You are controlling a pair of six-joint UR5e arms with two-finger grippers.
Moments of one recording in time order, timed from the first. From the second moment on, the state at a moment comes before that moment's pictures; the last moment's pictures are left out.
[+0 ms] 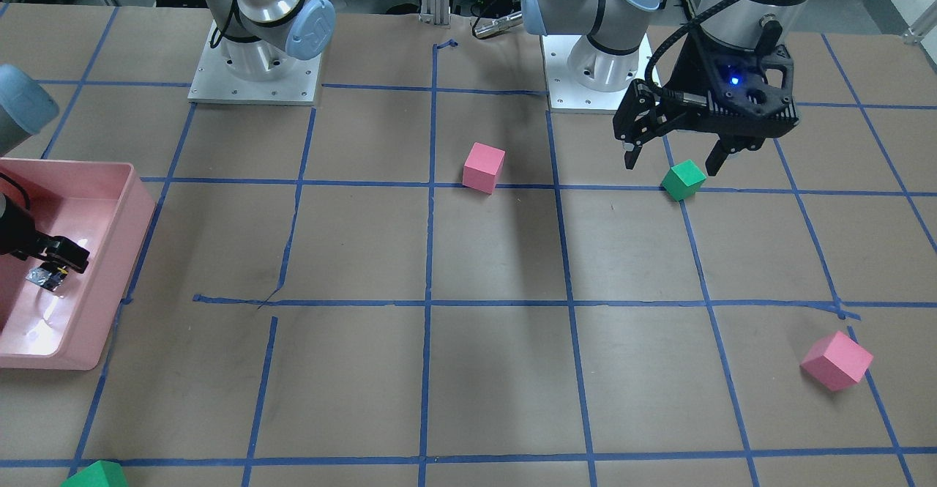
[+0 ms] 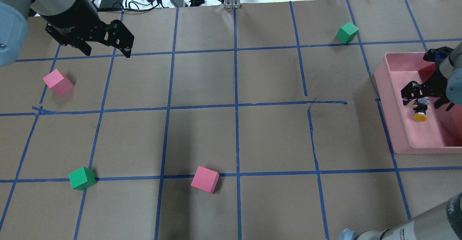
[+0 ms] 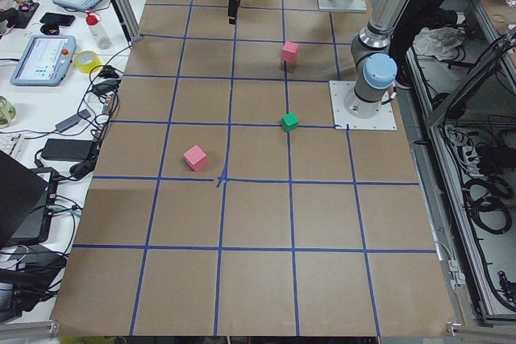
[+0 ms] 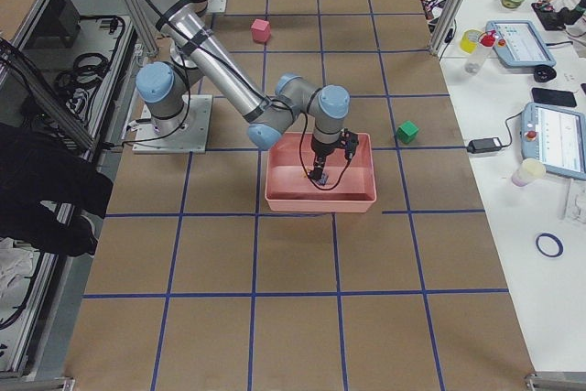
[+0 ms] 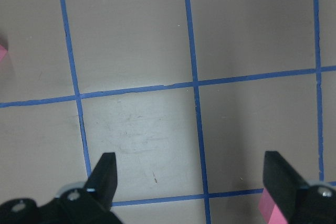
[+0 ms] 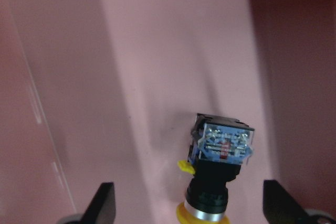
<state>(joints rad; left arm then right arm) -1.52 -1.56 -1.57 -1.46 1.58 0.14 0.97 -1.22 1.92 -2.26 -1.66 -0.41</state>
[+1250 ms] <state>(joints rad) -1.52 -1.55 -1.58 -1.46 1.59 0.14 0.94 -1.19 1.91 -2.28 -1.66 -0.48</state>
